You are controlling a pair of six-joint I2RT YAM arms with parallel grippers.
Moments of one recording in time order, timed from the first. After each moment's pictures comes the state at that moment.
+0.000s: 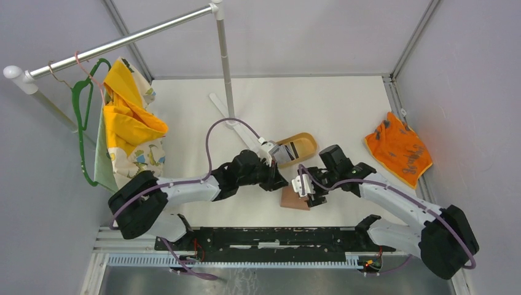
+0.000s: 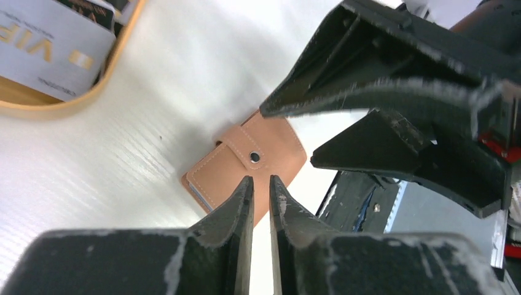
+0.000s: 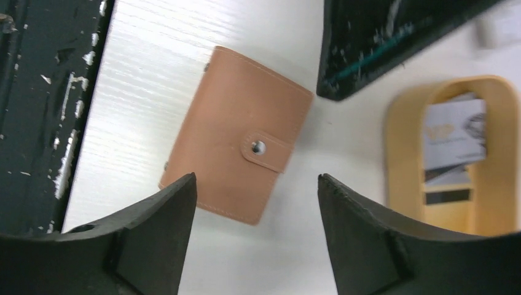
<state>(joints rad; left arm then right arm) -0.93 1.47 0.60 0.40 0.29 -0.55 0.64 1.13 0.58 -0.51 -0.62 -1.15</state>
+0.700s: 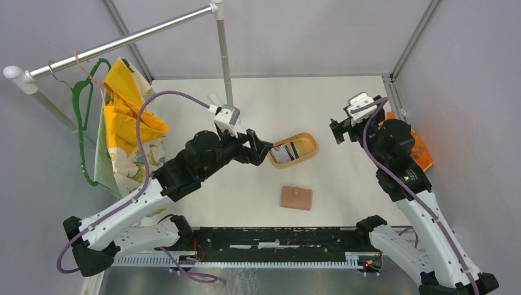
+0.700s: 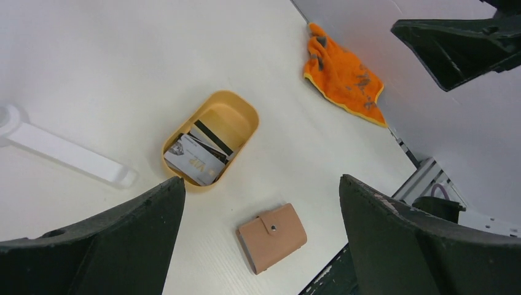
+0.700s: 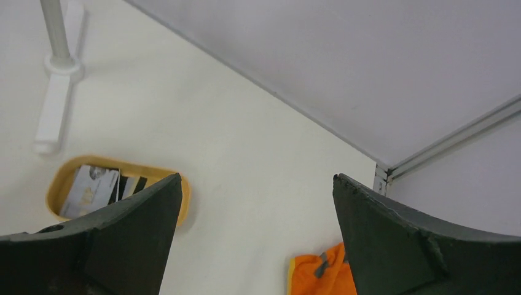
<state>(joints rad) -0.93 0.94 0.93 -0.19 -0.18 -0.45 0.37 0.80 0.95 -0.28 -0.01 -0.42</state>
